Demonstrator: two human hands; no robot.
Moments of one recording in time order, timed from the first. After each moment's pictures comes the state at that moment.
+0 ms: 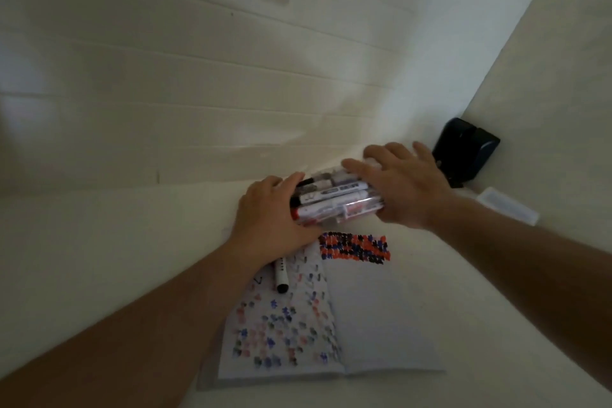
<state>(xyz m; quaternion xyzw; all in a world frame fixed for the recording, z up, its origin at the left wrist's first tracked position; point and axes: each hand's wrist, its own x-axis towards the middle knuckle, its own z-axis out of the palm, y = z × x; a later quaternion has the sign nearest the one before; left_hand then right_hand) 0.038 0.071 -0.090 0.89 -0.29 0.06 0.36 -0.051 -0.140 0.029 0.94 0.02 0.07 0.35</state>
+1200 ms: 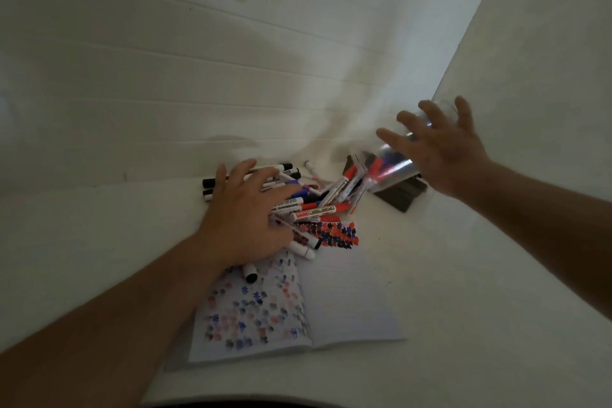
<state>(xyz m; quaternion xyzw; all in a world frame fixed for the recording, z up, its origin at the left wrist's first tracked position) 0.017 0.082 -0.077 0.87 -0.40 0.17 0.22 -0.101 -0.205 0.079 0.86 -0.09 0.09 0.49</state>
